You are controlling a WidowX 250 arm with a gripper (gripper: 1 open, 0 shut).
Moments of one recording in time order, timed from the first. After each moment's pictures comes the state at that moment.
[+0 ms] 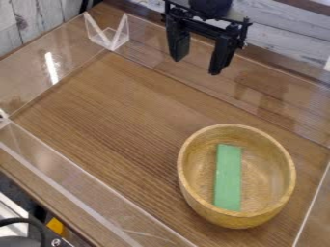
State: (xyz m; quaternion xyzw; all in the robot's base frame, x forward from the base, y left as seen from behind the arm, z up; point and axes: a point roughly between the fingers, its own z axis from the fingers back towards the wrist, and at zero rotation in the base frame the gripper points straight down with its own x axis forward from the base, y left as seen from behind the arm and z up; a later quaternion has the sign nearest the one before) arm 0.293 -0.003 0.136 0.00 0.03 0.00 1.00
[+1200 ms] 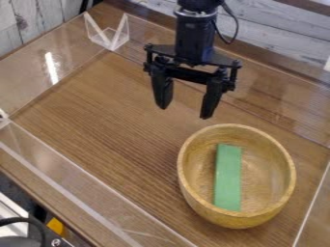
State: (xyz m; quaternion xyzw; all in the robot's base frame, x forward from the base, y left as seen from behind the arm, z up) arm 0.252 -0.014 0.104 -0.02 0.08 0.10 0.99
